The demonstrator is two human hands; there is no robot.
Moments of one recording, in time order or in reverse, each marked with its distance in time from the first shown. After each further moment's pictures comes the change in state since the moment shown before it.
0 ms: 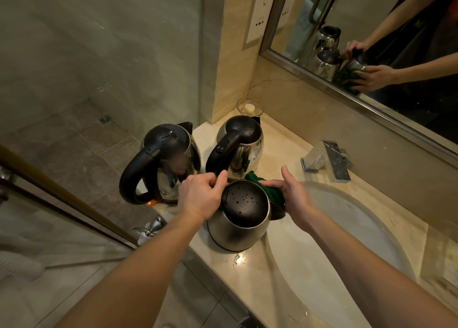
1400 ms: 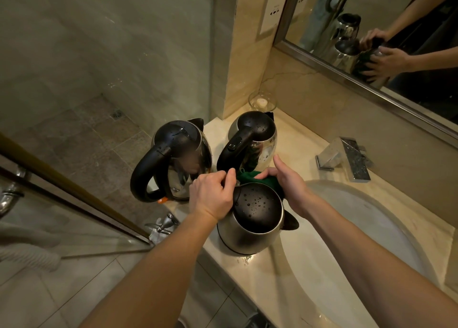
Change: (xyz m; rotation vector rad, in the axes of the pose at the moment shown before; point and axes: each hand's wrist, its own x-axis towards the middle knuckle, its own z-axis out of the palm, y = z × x) left_hand 0.000 -0.002 0.002 0.078 0.046 0.066; right_hand 0.018 -0.017 0.029 -0.167 -0.175 -0.154
